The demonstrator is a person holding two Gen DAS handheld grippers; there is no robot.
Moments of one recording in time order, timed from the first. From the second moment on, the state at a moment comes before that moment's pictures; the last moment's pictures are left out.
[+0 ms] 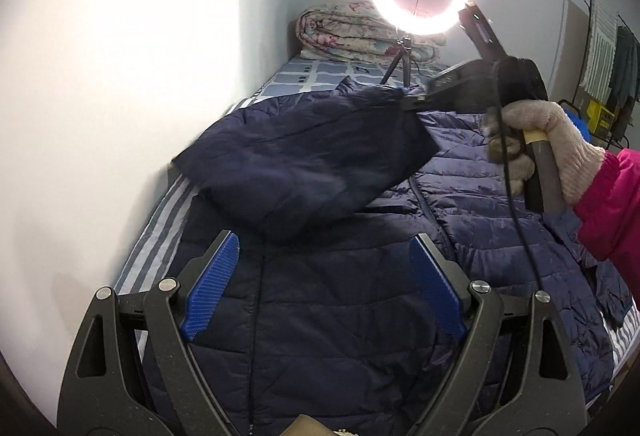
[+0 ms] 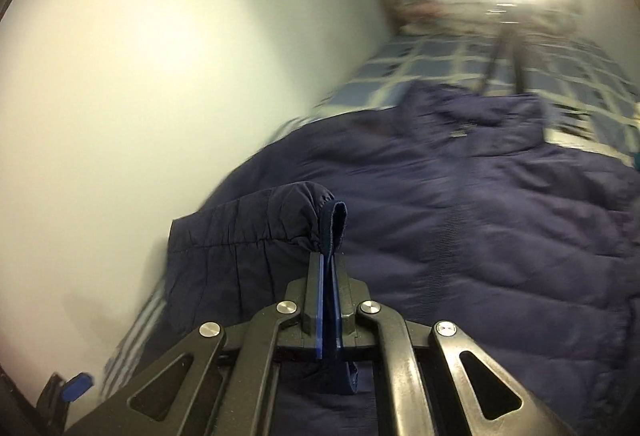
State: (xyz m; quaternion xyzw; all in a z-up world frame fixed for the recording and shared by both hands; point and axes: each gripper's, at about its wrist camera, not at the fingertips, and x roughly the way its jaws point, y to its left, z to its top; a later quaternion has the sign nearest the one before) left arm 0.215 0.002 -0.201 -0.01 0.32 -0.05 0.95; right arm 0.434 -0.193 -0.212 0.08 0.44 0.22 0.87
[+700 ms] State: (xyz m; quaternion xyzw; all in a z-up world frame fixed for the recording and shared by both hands) left arm 0.232 -0.013 -0.218 0.01 0.34 -0.05 0.94; right arm 0.447 -0.345 -0.244 0.12 0.40 -0.02 0.91
